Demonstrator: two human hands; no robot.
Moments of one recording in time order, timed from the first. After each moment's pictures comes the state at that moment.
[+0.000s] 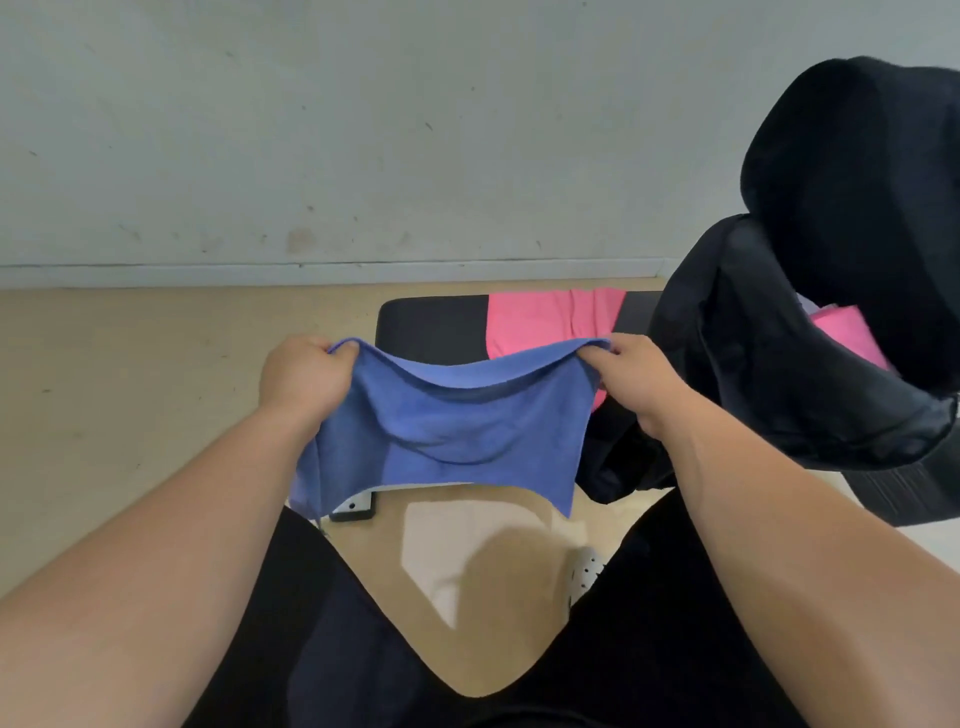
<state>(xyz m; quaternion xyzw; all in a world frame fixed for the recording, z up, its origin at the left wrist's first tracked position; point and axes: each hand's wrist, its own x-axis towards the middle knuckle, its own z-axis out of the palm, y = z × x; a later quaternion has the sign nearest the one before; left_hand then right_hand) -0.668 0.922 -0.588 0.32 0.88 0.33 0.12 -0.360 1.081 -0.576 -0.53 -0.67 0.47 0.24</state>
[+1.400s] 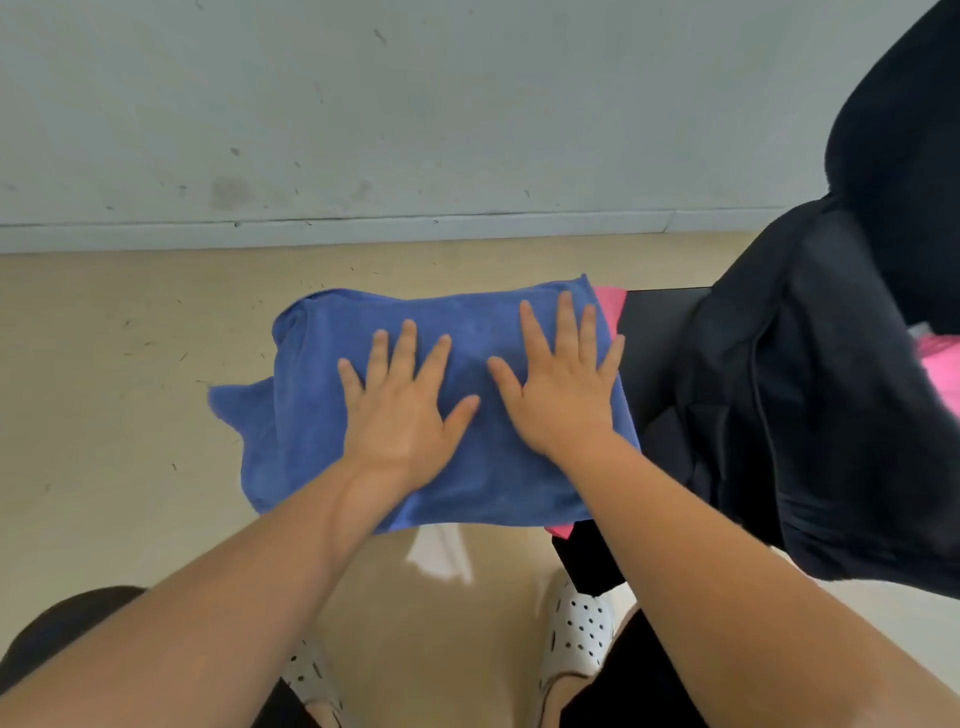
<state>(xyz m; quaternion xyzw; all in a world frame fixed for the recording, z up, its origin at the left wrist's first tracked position) -0.588 1.063 -0.659 0.56 0.82 0.06 0.09 -0.440 1.161 -0.659 -0.54 -0.84 0.08 0.05</state>
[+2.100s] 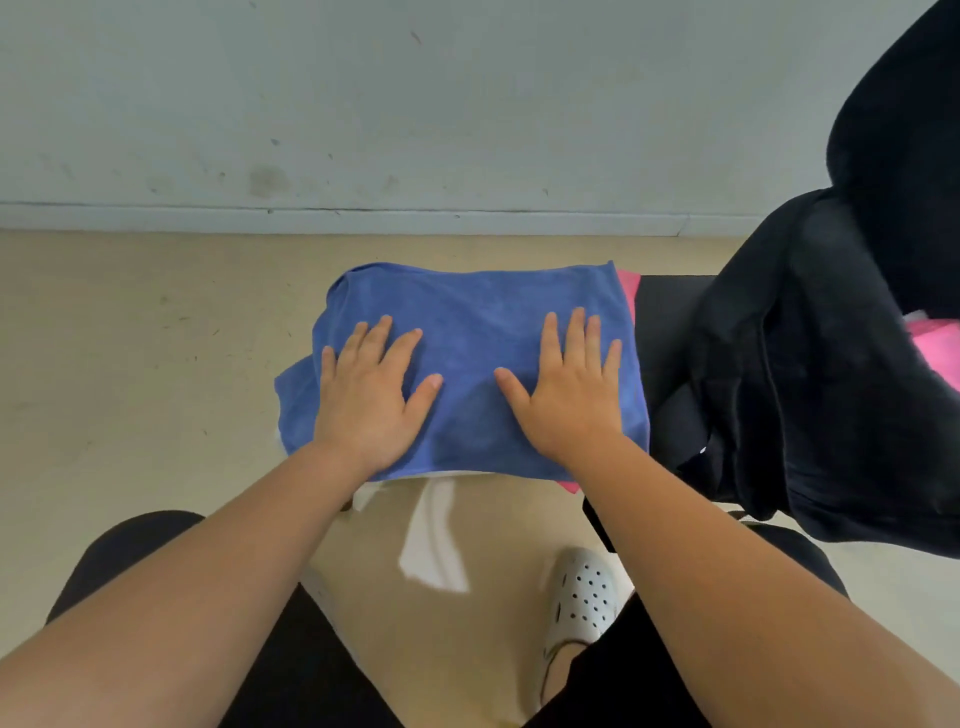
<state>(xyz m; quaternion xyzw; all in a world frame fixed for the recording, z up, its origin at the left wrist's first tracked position) -0.622 1.004 -0.664 0.55 0.82 0.15 0.07 -0.426 1.112 -0.656 -0.53 -0.85 0.04 0.01</state>
